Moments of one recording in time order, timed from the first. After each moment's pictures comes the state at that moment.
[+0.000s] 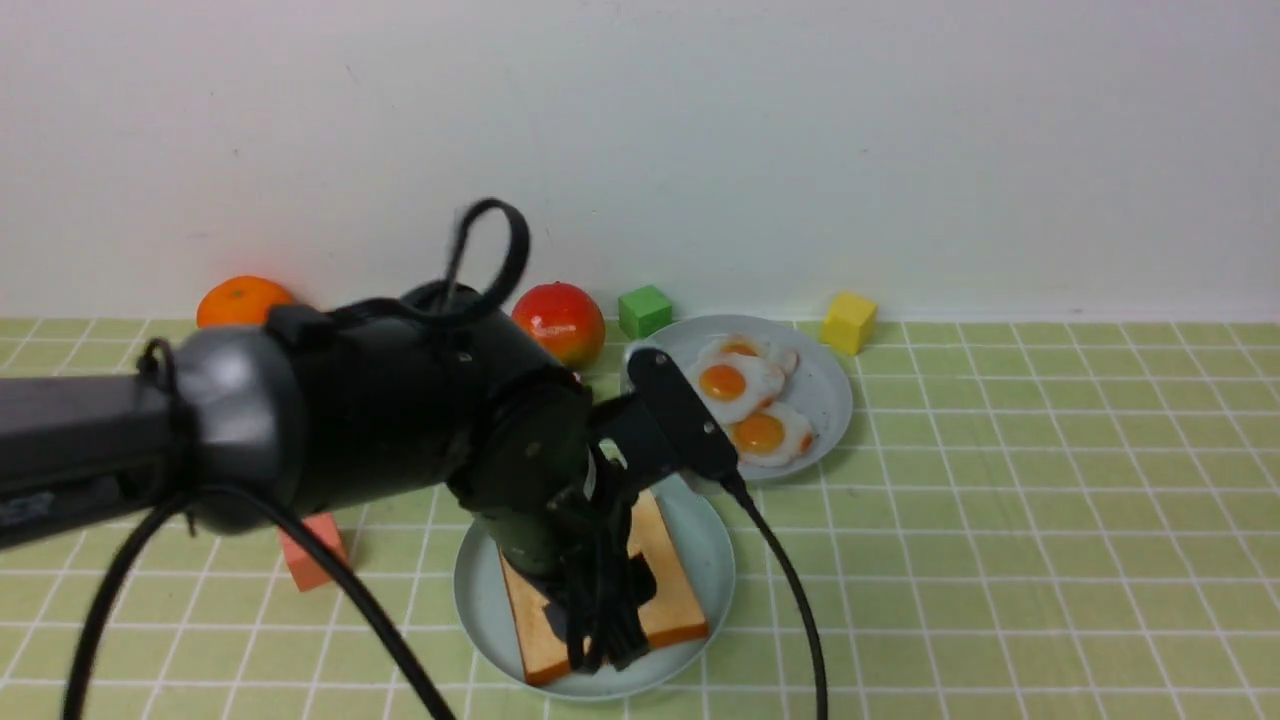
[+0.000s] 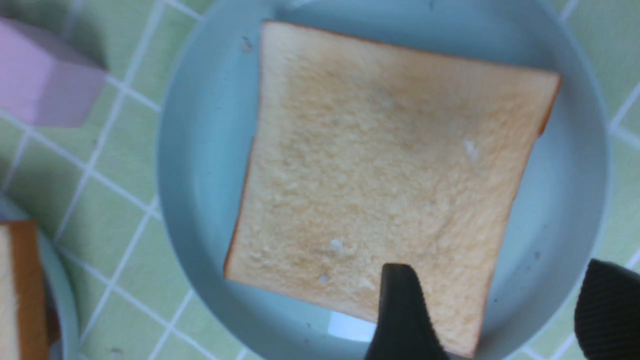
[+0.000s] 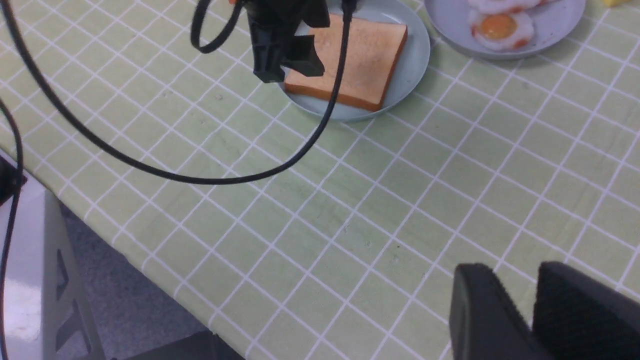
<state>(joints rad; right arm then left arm) 0.43 0.57 -1.04 0.25 1.25 -0.16 -0.71 1.69 -1.17 0.16 0.65 0.21</state>
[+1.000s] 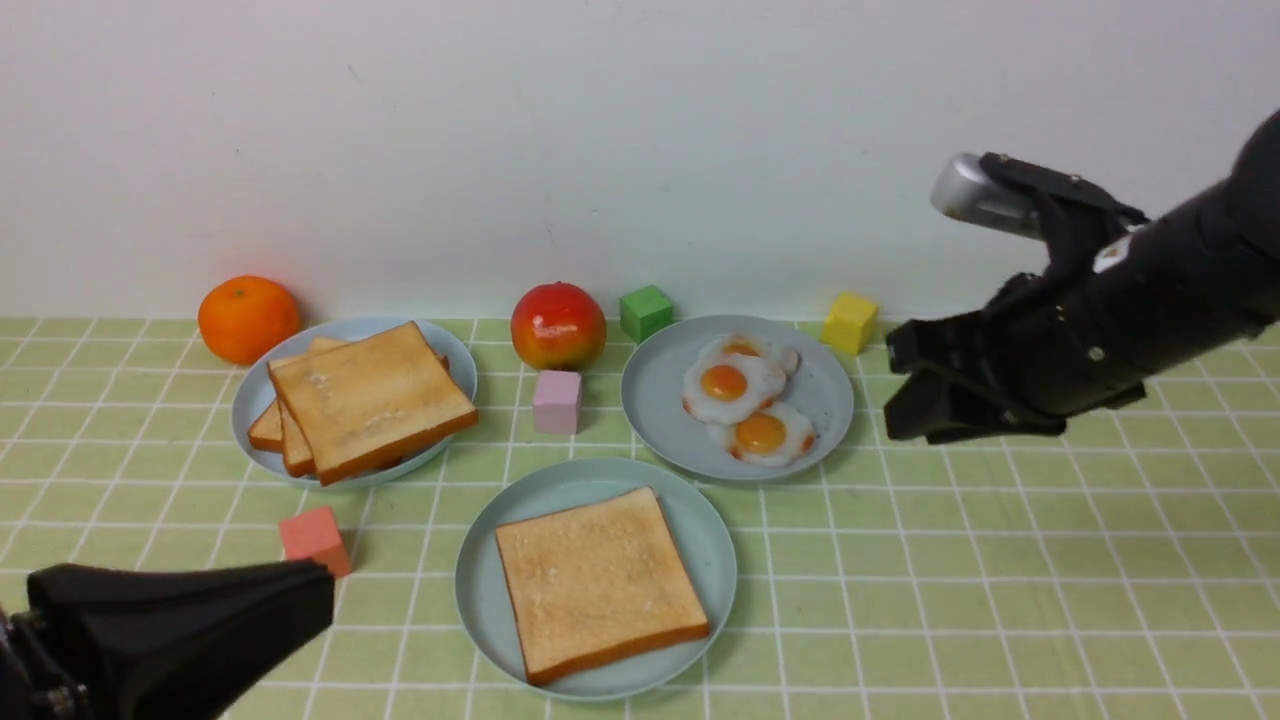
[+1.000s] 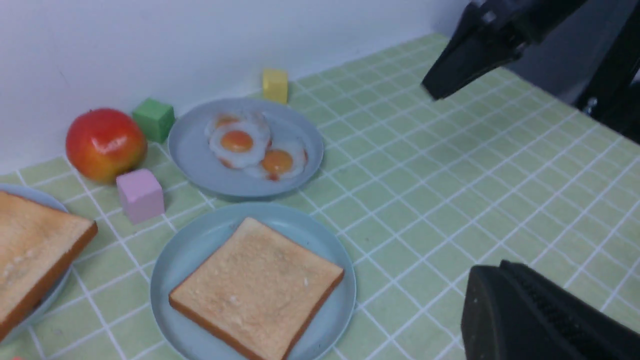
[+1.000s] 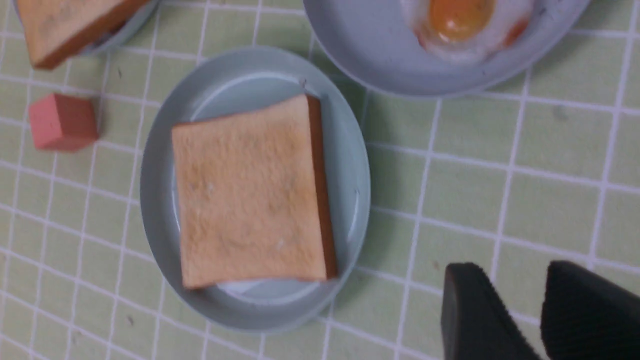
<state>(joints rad) 0.24 1.64 -1.26 0.55 0.78 -0.15 -0.71 0.51 -0.51 -0.15 0.28 0.01</state>
